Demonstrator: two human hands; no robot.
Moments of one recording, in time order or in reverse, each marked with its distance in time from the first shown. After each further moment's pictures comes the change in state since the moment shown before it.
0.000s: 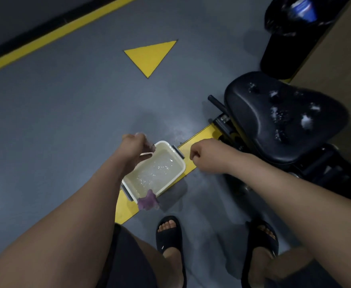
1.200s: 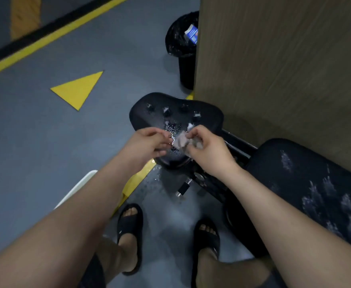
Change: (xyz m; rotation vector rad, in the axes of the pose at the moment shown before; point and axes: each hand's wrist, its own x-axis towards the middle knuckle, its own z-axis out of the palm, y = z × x) left_hand -0.091 0.091 0.289 0.073 -0.409 0.207; right_hand -0.149 0.202 -0.053 0.656 0.725 0.230
